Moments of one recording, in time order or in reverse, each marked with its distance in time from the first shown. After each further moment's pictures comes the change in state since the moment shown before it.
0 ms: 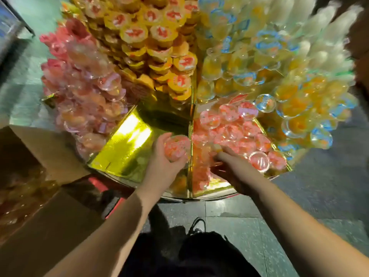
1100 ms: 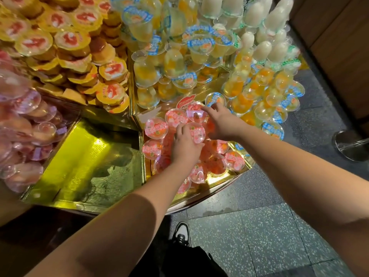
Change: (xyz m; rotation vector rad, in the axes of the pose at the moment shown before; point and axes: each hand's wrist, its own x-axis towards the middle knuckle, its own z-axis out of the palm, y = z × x) left_hand 0.108 0.028 0.228 0.485 -0.101 0.172; right_hand 0.094 -0.095 -0.174 -1.548 0.224 -0.399
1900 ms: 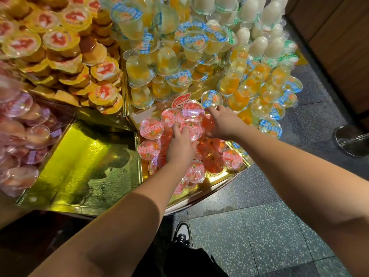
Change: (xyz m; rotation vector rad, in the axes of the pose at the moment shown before) left_hand 0.002 -0.004 0.004 0.239 -0.019 0.083; right_hand -0.002 0.011 0.007 -0.049 -0.012 0.124
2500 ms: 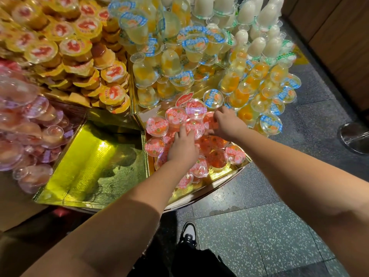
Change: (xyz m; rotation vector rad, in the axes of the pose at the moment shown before) left_hand -0.018 -0.006 -0.010 0.202 -0.112 0.088; right_hand -0.016 -0.002 0.015 0.062 0.056 0.052
